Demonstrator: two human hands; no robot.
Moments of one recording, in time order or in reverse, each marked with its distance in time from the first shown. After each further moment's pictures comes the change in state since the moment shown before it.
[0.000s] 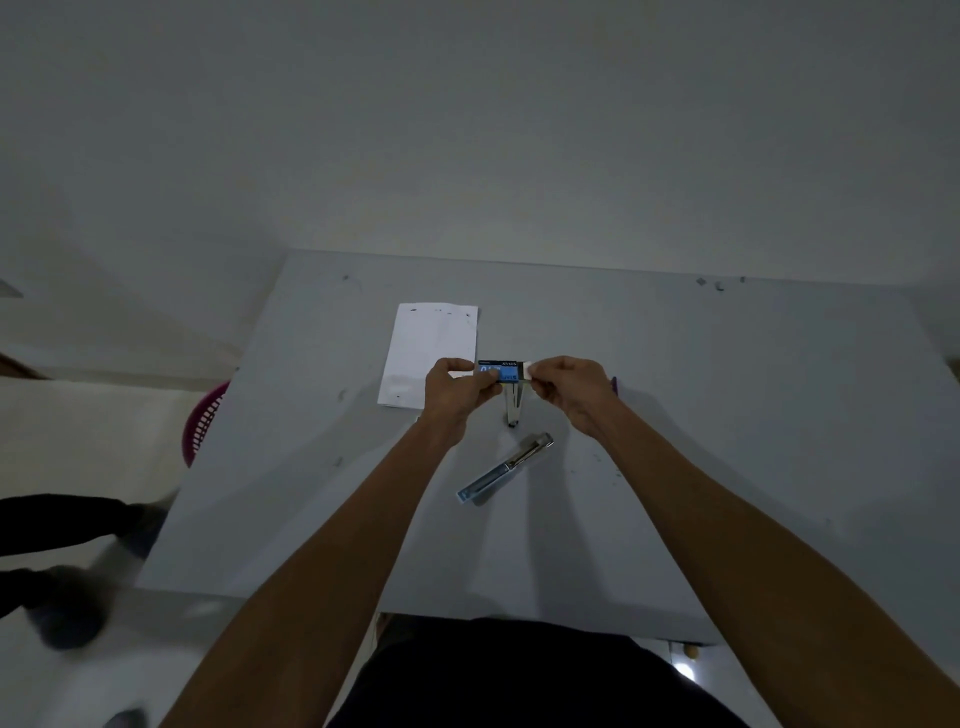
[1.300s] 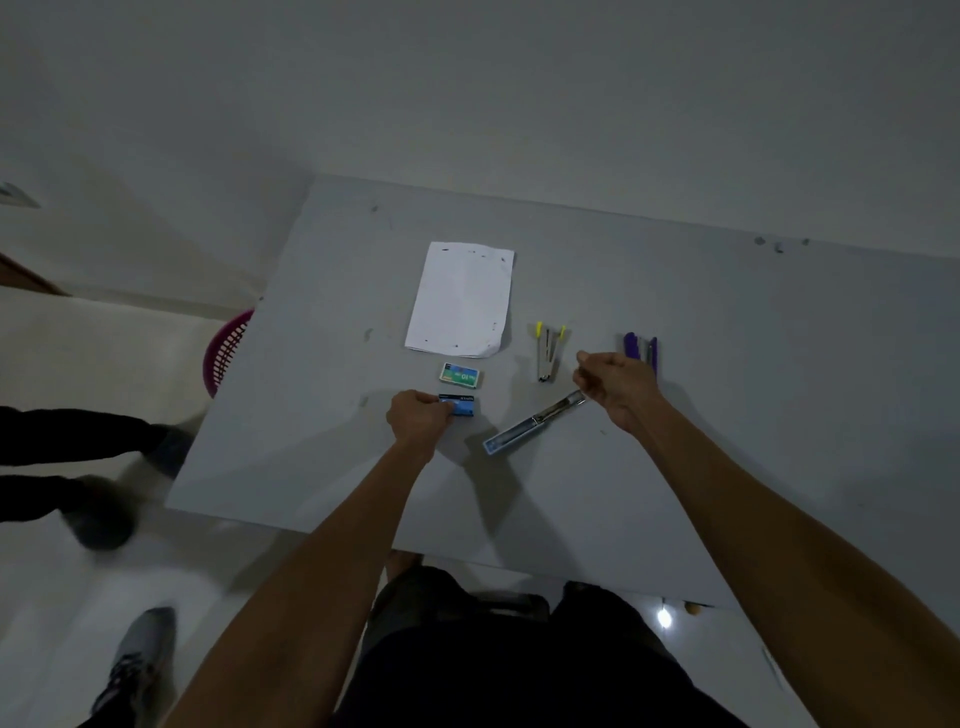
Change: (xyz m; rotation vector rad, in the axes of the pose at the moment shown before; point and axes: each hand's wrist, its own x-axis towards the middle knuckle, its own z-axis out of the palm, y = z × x) left_hand 0.013 -0.083 -0.102 0.508 0.386 -0.138; right_hand 0.002 0.046 -0.018 0.044 0.111 0.096
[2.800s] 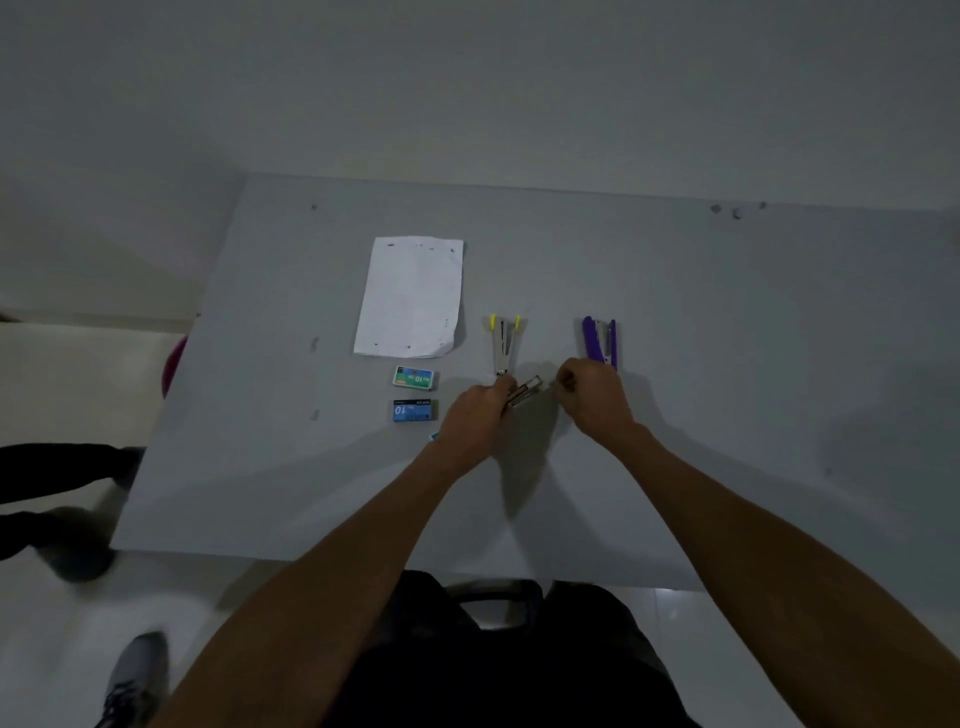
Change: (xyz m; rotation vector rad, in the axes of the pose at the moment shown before) left_hand -0.060 0.027 0.077 0.745 -0.389 0.965; right_hand 0.025 0.034 -0.049 -1.213 0.011 -0.671
